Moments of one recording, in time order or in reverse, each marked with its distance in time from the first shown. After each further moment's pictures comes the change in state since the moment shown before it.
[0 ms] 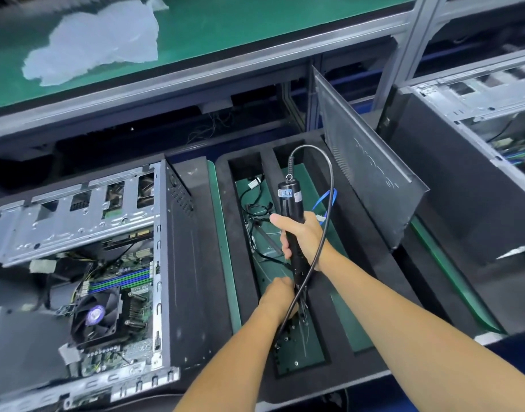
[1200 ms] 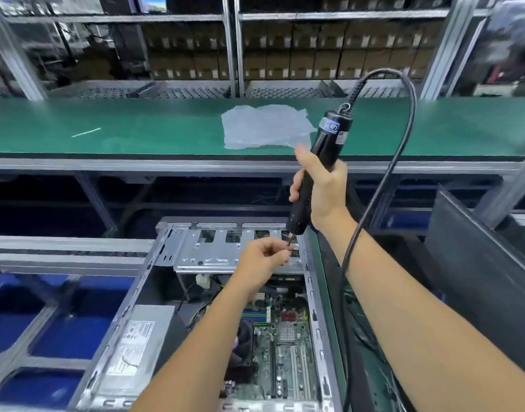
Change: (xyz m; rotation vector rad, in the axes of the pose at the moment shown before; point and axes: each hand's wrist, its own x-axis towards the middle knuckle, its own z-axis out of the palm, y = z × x) left_hand -0.121 -0.200 -0.234 -1.129 0.591 0.395; right_hand 0.008 -0.167 0.301 0.085 -0.144 -0.670
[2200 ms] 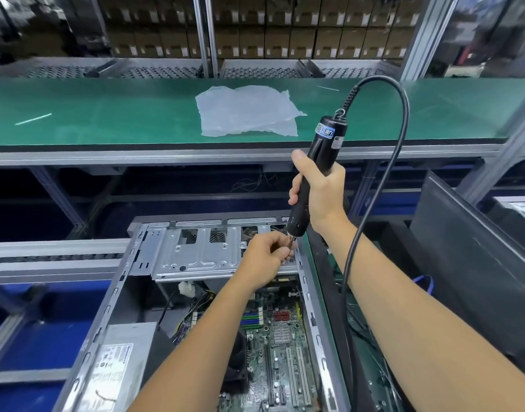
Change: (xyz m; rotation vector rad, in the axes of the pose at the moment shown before) left_hand 0.044 -0.022 0.011 0.158 -0.152 0.094; right_hand 0.012 0.038 -0.020 -0.099 0.106 0.004
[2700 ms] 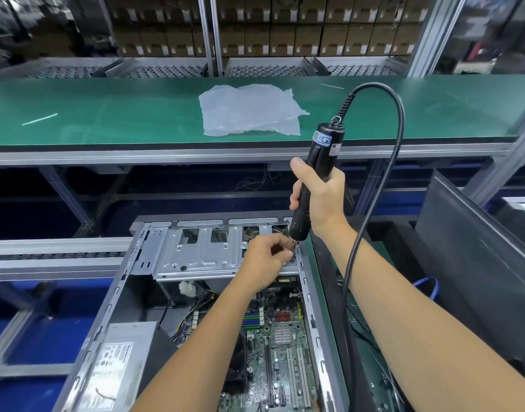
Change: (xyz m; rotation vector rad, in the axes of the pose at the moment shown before) left_hand 0.000 0.000 0.002 0.156 0.066 0.022; right_hand -0.002 0.005 -0.005 -0.018 -0.031 0.017
